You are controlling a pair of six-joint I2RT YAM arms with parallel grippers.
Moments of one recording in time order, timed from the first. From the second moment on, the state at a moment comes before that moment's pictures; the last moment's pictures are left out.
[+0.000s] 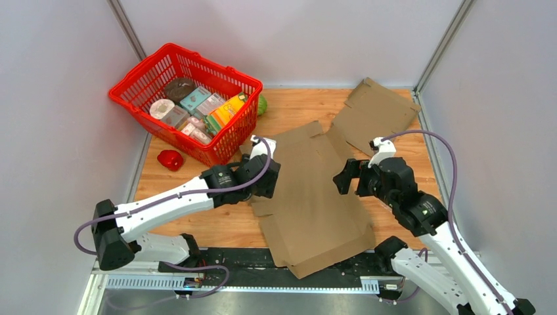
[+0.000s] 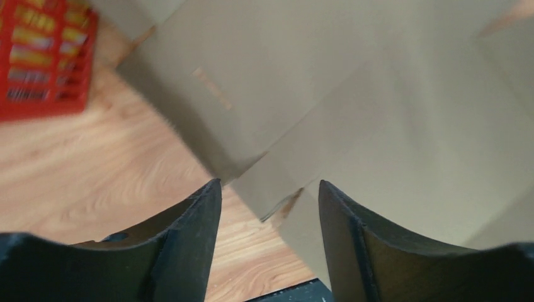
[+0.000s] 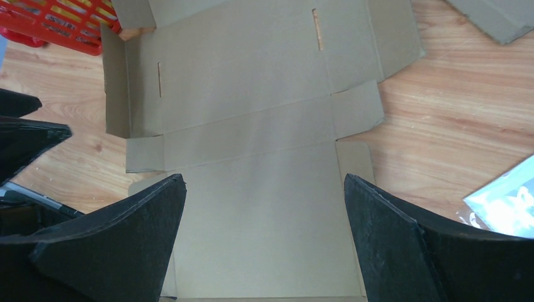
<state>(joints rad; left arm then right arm) -1.05 1.24 1.14 -0.74 -0.42 -0.51 0.56 0.65 0.82 -0.69 0.08 0.43</state>
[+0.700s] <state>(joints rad) -0.93 1.55 0.97 -0.75 -0.71 -0.97 0.56 0.67 0.72 -0.62 -0.06 0.53</state>
